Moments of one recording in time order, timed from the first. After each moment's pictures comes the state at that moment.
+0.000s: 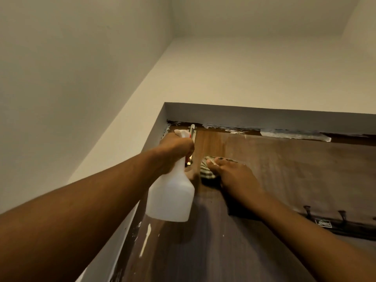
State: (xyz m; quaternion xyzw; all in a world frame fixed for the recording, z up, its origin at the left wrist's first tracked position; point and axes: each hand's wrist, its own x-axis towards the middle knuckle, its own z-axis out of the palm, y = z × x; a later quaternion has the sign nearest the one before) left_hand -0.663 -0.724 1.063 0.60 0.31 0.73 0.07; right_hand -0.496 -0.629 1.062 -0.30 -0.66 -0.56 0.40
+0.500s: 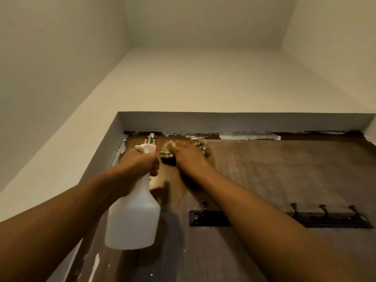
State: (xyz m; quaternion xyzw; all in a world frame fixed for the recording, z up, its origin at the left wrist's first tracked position) left_hand -0.653 -0.683 1.083 0.63 0.29 0.72 0.06; right_hand -0.511 -0.615 1.153 -0.33 -0.62 -0.57 0.43
